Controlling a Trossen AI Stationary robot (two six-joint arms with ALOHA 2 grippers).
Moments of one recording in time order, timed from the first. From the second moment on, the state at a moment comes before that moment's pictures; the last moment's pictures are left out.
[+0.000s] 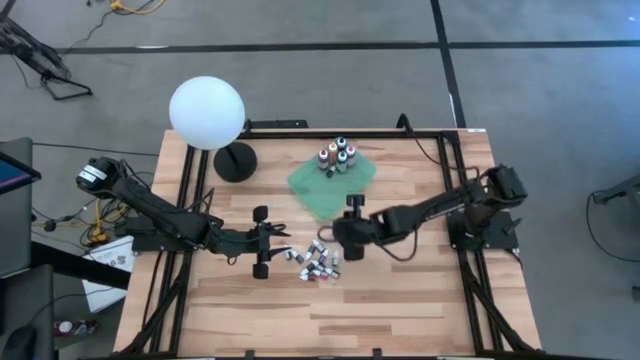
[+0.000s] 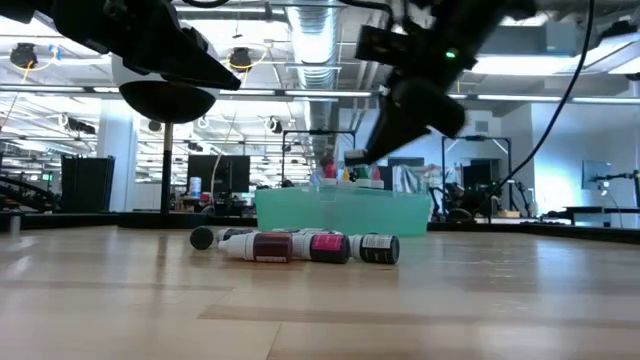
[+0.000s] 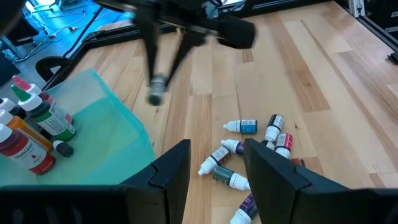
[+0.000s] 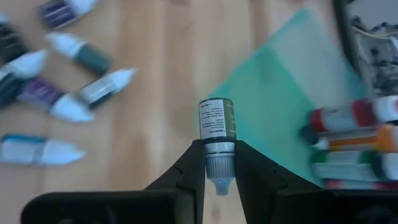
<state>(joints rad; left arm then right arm) -0.42 1.22 0.55 0.22 -0.50 -0.03 0.20 1.72 1.12 -0.41 0.50 -0.09</state>
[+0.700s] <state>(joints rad) -0.42 1.22 0.55 0.19 -0.48 -0.05 -0.15 1.72 1.17 -0.46 0.36 -0.08</state>
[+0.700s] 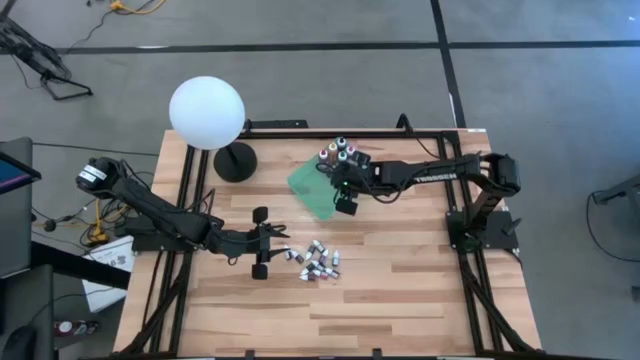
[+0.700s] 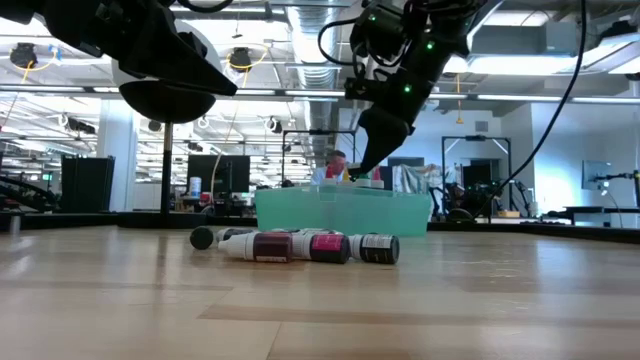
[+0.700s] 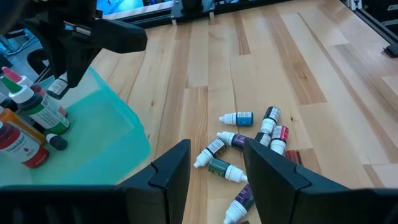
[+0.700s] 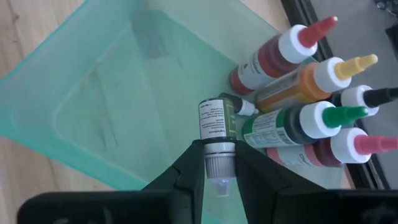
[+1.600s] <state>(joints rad) -0.40 1.22 0.55 0.05 -0.41 -0.07 -0.01 1.61 1.17 -0.51 0.36 -0.14</state>
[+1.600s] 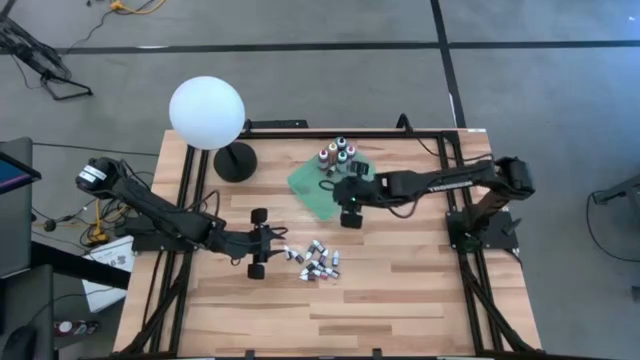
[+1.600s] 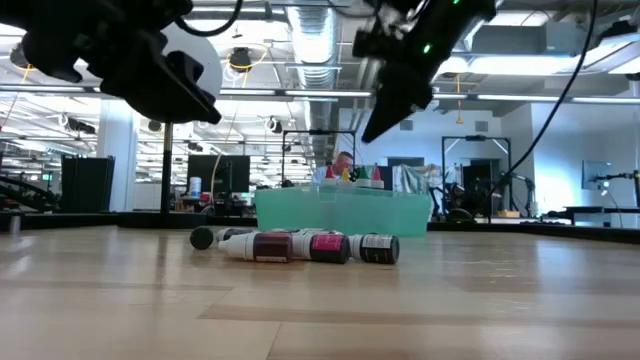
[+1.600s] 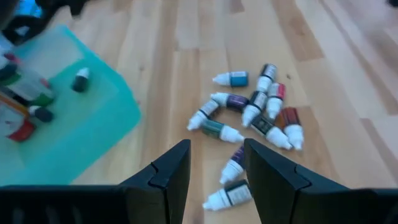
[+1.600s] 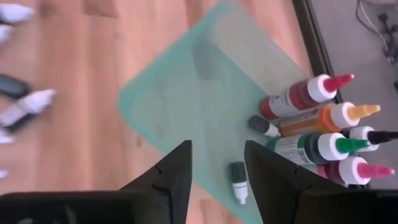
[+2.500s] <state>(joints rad) -0.22 1.57 0.65 0.04 -0.04 0.11 0.32 1.13 0.67 -0.23 0.34 0.04</state>
